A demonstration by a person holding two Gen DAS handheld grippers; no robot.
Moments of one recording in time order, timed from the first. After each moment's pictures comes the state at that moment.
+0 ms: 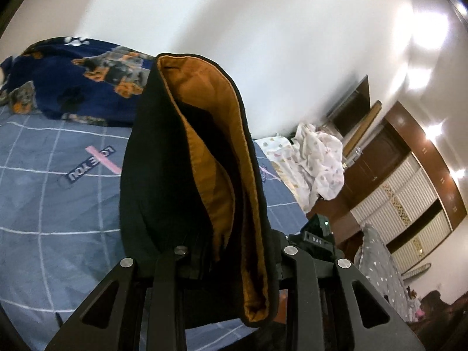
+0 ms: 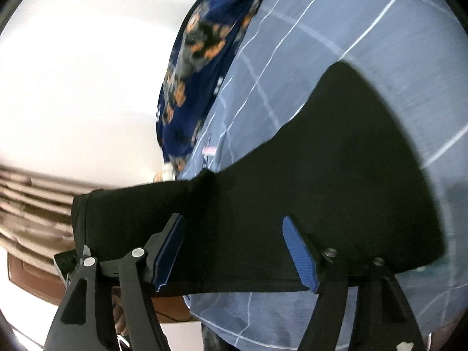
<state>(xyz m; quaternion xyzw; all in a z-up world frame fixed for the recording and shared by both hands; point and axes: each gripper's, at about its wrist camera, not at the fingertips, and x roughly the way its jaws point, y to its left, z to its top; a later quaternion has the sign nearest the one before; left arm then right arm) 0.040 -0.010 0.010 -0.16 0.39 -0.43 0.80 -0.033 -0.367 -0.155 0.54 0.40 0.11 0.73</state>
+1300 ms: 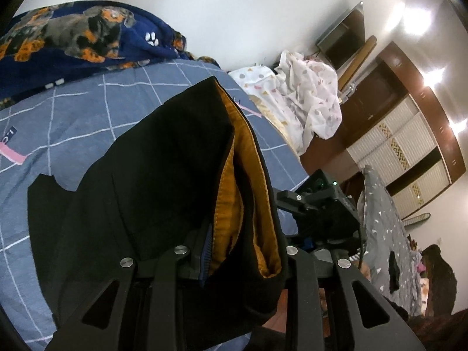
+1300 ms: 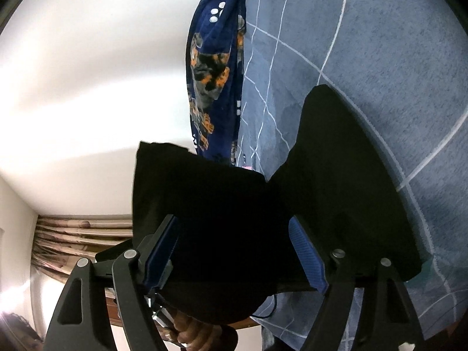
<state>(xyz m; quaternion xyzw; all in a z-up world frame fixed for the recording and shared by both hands) 0.036 -0.227 -0.055 -0.05 0.49 -0.48 0.73 -0.045 -0.423 -0.176 0.67 0.33 0.17 0.64</state>
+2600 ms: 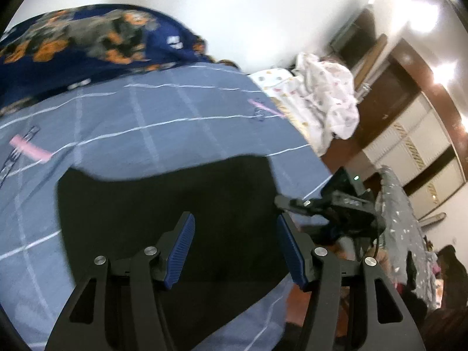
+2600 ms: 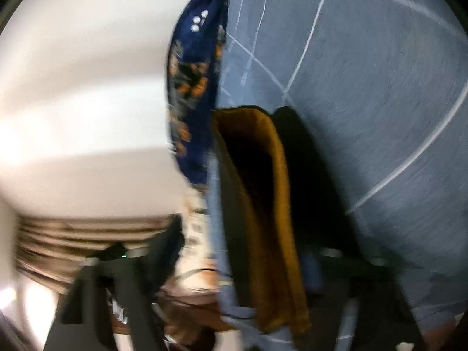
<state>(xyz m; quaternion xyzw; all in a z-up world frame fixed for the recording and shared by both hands) 0.046 -0.179 -0.069 -0.03 0.48 -0.44 0.76 -0.051 -0.440 -0.186 0.63 0.38 0.12 0.67</state>
